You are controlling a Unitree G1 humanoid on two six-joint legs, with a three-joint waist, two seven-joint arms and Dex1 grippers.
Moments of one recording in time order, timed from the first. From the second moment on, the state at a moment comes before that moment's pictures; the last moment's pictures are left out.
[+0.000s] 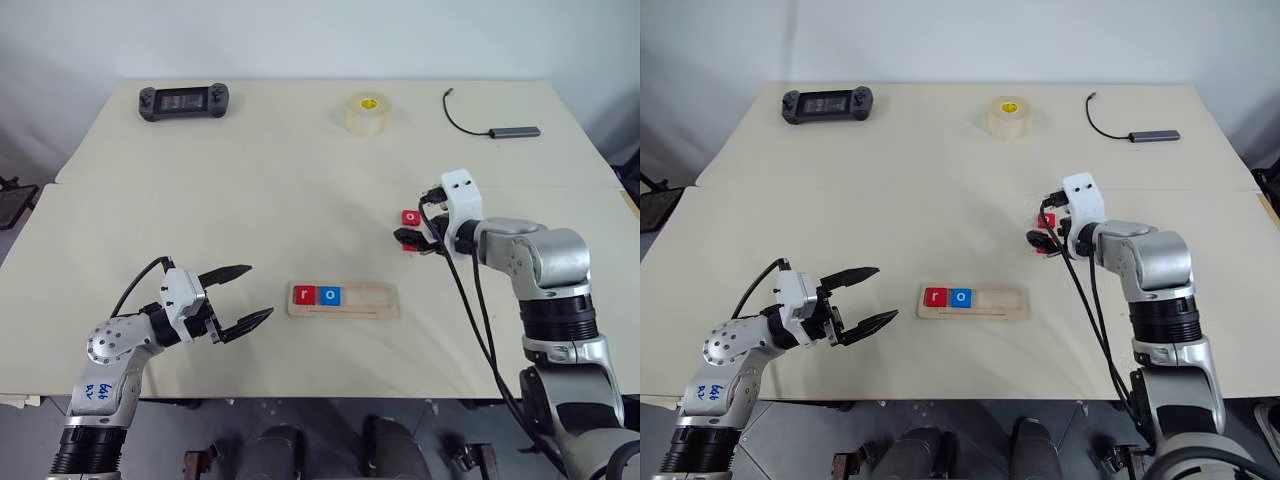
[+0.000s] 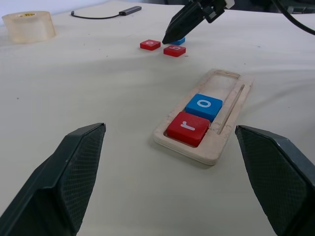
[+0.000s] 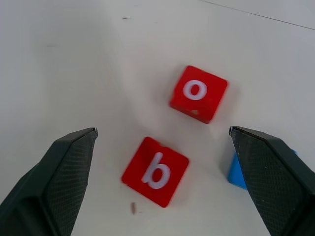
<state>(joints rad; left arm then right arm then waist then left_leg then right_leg) -0.09 0.55 0.14 -0.07 -0.43 -0.02 -0.96 -0.79 -0.50 -0.03 0.07 0.31 1.16 0.38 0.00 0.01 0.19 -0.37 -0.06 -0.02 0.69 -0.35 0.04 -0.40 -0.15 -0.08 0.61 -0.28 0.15</state>
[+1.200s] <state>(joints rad) -0.16 0.55 0.08 -0.09 -0.43 -0.01 -1.01 -0.68 -0.35 -0.16 -0.12 0.25 1.36 0.13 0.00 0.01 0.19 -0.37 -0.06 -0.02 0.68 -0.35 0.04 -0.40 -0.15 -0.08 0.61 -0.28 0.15</state>
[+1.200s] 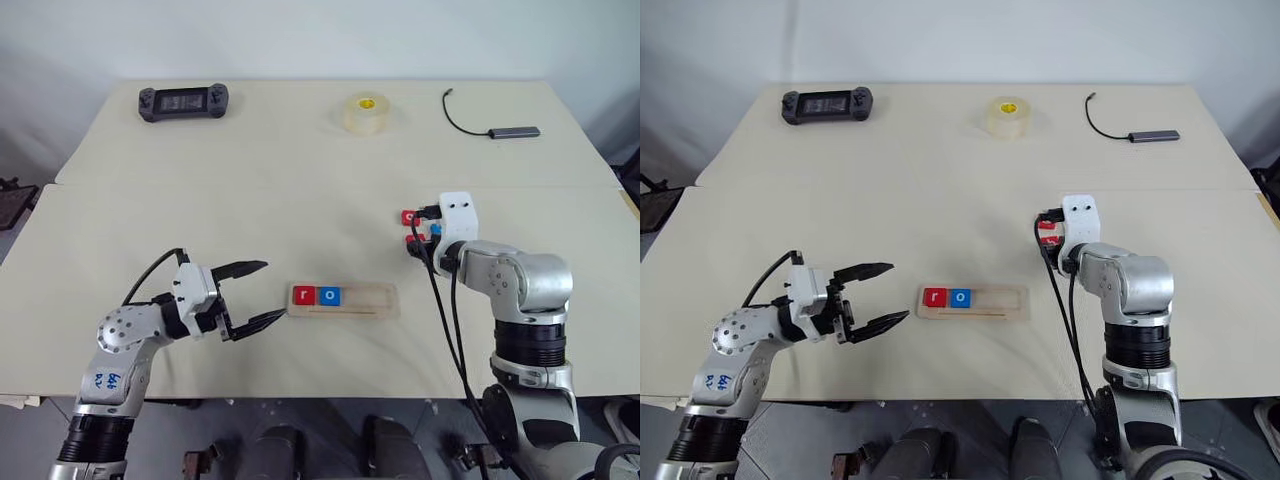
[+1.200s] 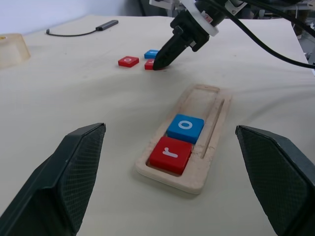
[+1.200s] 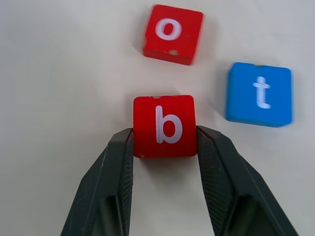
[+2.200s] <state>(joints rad) -0.27 0.52 0.02 0.05 -0.43 0.00 -1.14 -0.27 -0.93 -0.23 -0.46 0.49 1.21 0.67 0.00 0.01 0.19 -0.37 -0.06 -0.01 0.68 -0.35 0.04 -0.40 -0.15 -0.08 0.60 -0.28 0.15</state>
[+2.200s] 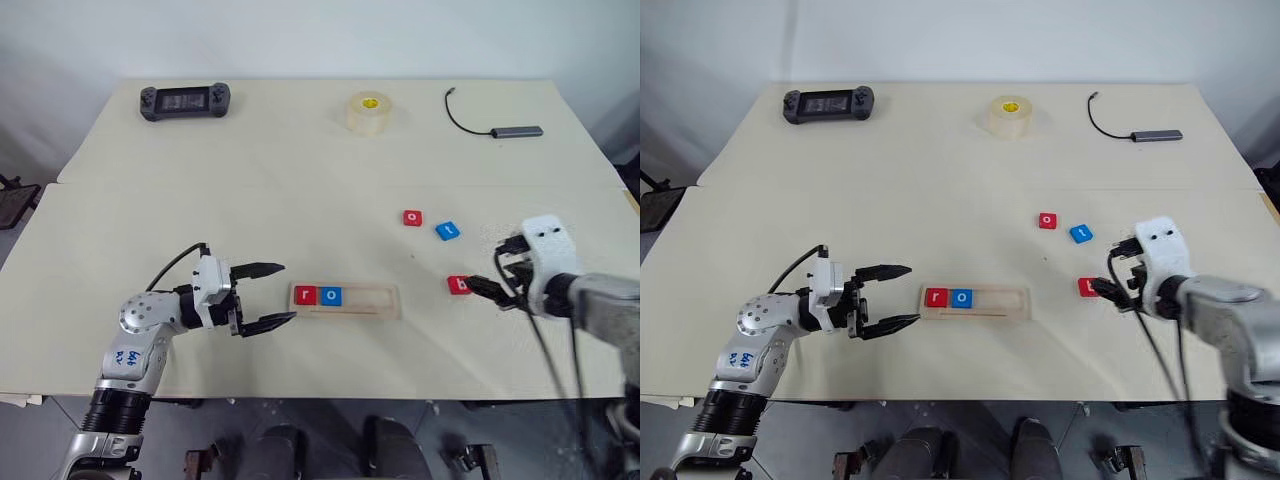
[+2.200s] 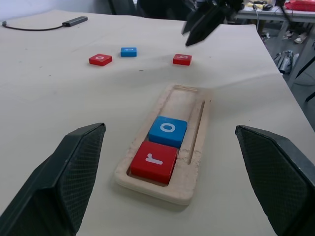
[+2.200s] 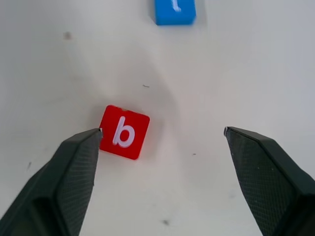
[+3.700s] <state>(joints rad) -0.22 0.51 0.00 -0.06 -0.44 0.01 -1.17 -0.69 -0.75 0.25 -0.03 0.25 0.56 1.36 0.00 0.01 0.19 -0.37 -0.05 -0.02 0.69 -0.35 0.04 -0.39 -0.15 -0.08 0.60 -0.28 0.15</state>
